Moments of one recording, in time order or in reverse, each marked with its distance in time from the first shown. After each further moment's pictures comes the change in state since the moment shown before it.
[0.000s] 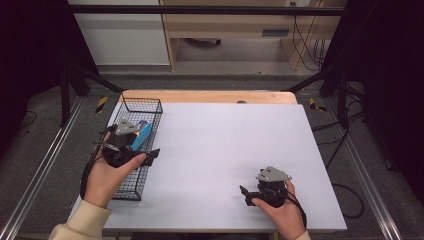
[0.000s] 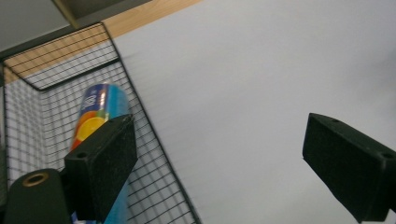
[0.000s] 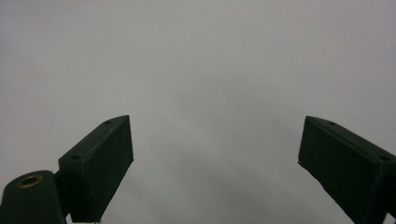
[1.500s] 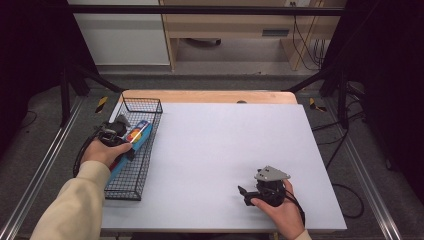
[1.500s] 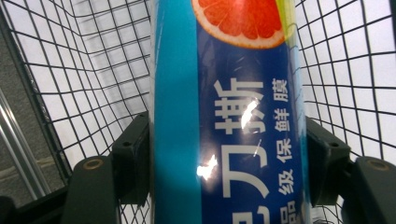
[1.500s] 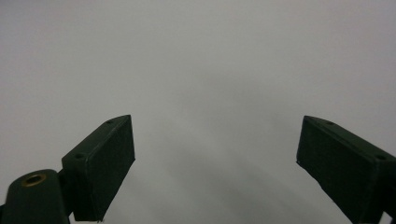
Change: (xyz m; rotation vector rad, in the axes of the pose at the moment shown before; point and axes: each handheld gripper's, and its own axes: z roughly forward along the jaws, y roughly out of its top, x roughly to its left) left arm 0.108 -0.023 0.087 0.691 0.077 -0.249; right arm 0.000 0.001 0.005 -0.005 0.042 -0.013
